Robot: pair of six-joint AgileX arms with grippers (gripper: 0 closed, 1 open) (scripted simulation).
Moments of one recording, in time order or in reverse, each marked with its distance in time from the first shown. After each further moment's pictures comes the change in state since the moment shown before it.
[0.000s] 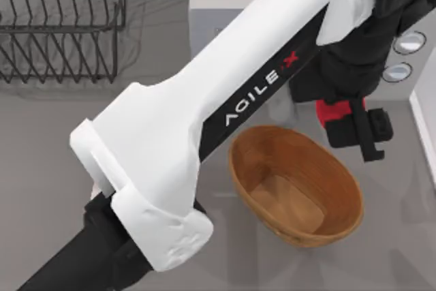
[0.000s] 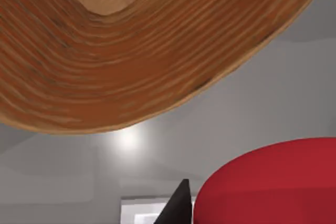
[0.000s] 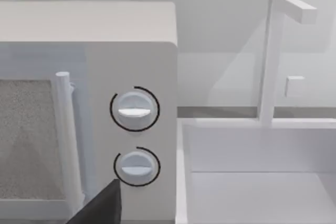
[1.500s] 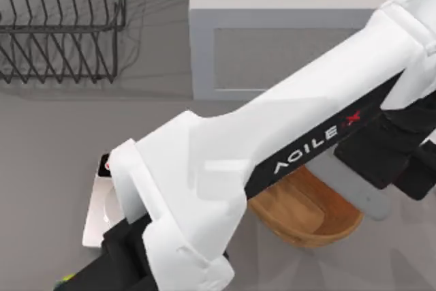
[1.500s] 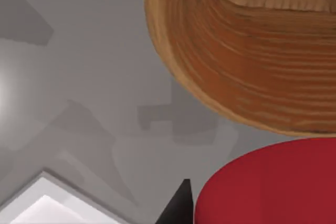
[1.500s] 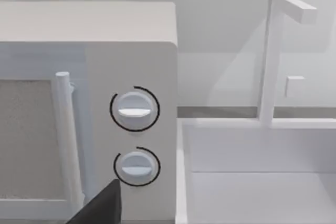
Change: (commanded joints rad) left arm -0.153 0.148 0.173 0.157 -0.106 -0.894; right arm 0.000 0.000 0.000 0.000 0.000 0.000
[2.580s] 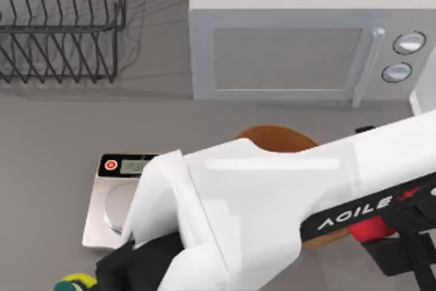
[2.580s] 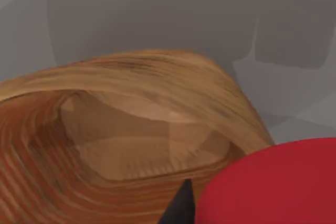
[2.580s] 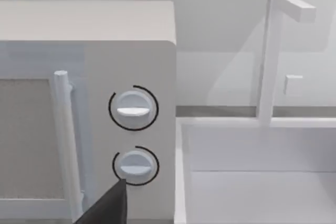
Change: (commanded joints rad) left arm -0.129 -0.099 -0.421 0.115 -0.133 -2.766; right arm 0.000 0.000 0.000 0.000 0.000 0.000
